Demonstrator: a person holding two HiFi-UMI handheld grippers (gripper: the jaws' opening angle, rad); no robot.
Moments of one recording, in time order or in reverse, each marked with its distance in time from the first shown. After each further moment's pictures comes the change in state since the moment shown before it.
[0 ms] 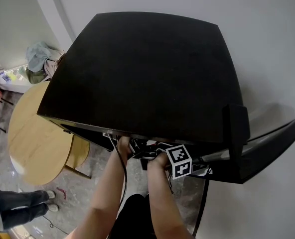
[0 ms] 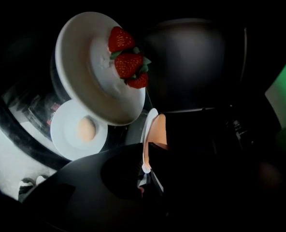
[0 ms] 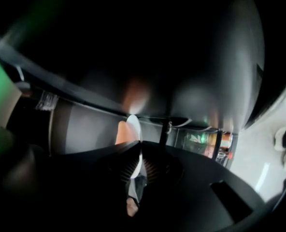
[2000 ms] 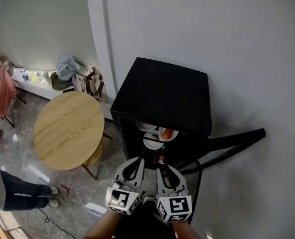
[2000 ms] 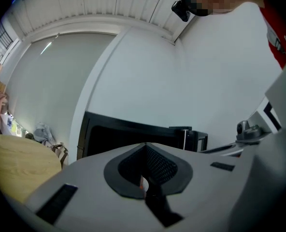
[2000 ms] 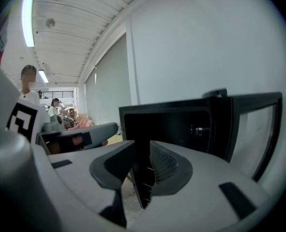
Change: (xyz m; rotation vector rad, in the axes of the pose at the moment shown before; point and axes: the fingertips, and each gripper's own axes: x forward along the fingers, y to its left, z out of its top) left arm -0.272 -0.260 -0.038 0.857 -0.723 0.212; right arm -0.333 0.197 -0.050 -1.417 0.244 0.561
